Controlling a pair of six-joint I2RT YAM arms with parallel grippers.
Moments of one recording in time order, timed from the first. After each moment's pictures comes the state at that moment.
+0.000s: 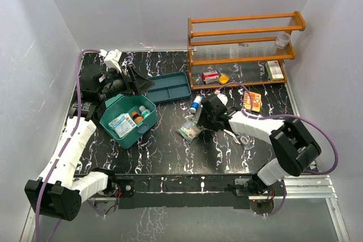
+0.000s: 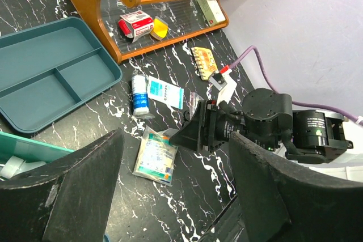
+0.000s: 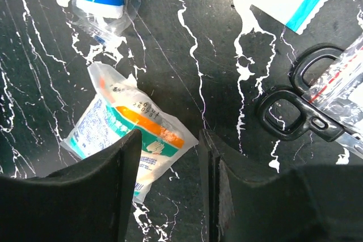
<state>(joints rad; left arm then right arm) -0.19 1.07 1.05 -0.25 0.59 -0.49 0.65 1.50 0.81 -0.28 0.15 0.89</state>
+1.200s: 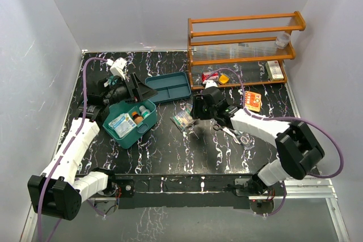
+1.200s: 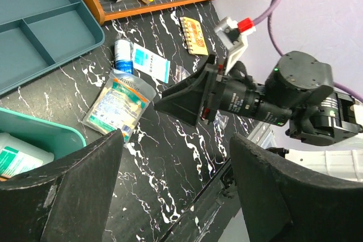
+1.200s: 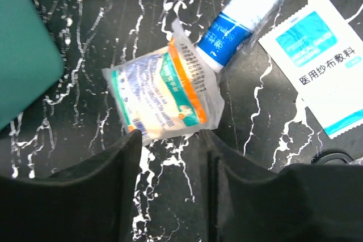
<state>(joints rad) -0.19 1.07 0.93 -0.22 0.67 -0.58 0.65 1.45 0.87 -0.11 0.05 0.50</state>
